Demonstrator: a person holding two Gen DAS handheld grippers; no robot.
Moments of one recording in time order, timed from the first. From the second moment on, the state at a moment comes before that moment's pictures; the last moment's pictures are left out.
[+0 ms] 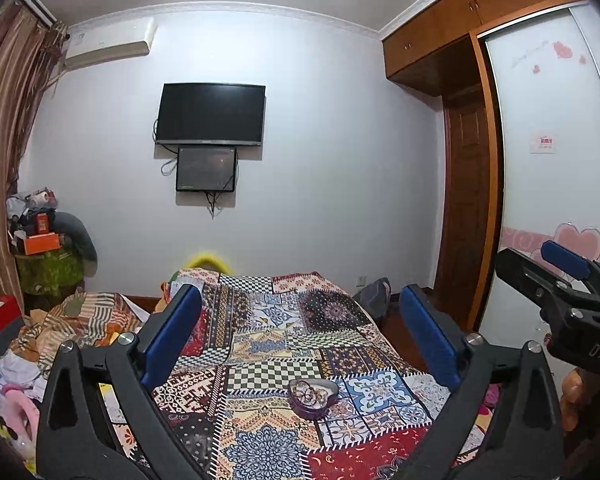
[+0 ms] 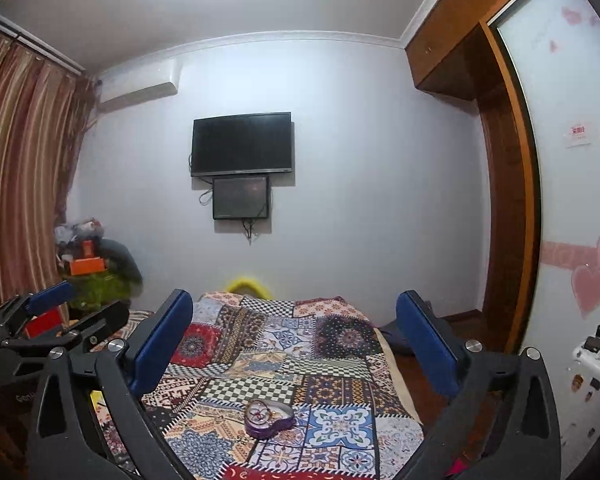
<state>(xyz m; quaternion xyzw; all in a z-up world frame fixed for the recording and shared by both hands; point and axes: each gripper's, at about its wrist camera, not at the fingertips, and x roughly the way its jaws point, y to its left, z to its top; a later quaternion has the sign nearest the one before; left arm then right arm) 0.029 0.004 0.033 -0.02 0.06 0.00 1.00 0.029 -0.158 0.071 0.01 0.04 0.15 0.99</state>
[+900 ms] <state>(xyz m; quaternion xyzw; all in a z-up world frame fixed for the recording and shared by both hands) 0.043 0.003 0.016 -0.01 0.09 0.02 1.00 0.036 -0.167 0.059 0.01 0.09 0.15 0.98</state>
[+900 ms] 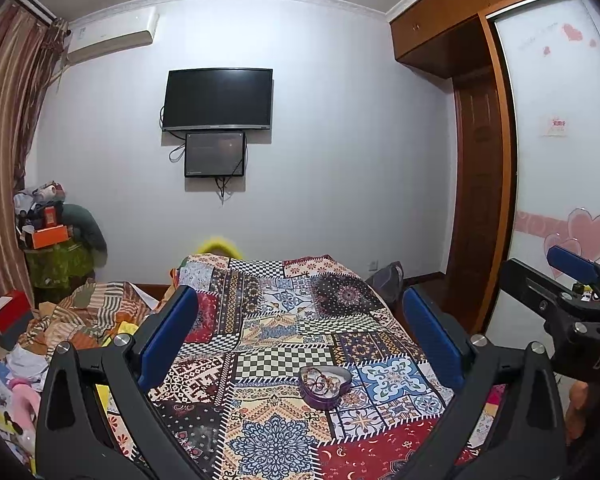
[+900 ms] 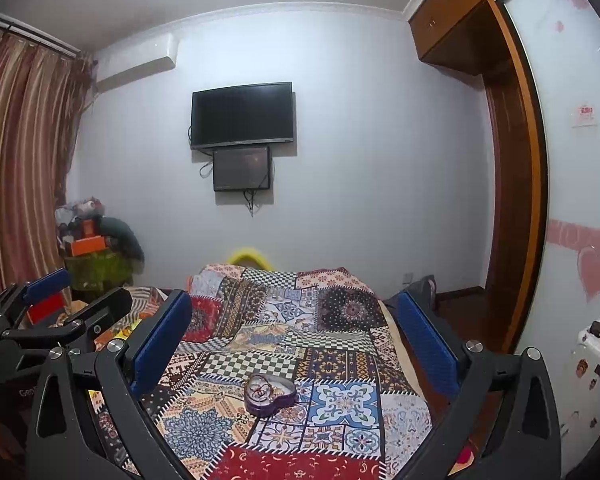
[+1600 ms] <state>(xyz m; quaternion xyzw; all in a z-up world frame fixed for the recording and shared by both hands) 0.048 0.011 0.017 -0.02 0.10 0.03 0.99 0.039 -0.172 0.062 0.01 0.09 0.15 0.98</state>
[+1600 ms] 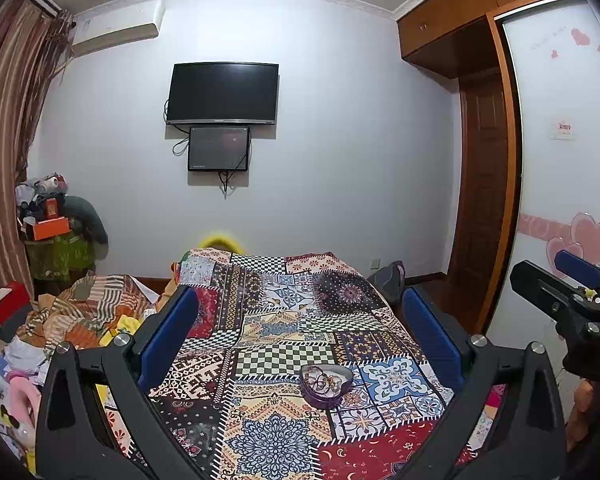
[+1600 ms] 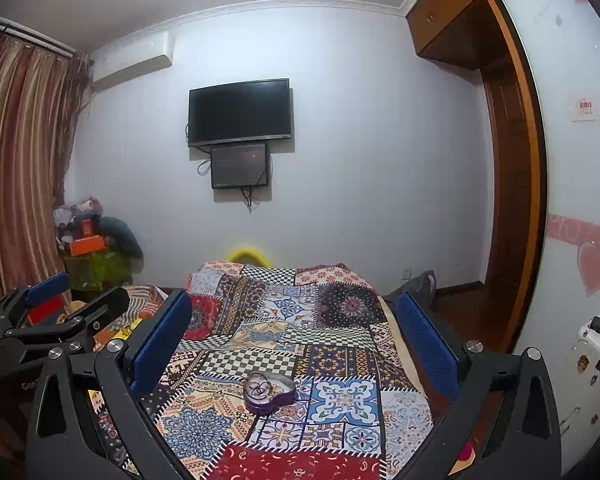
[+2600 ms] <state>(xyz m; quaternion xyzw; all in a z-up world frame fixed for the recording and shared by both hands) 0.047 0.008 0.014 -0.02 0.10 0.01 0.99 0.039 -0.172 0.060 0.01 0.10 0.15 0.98</state>
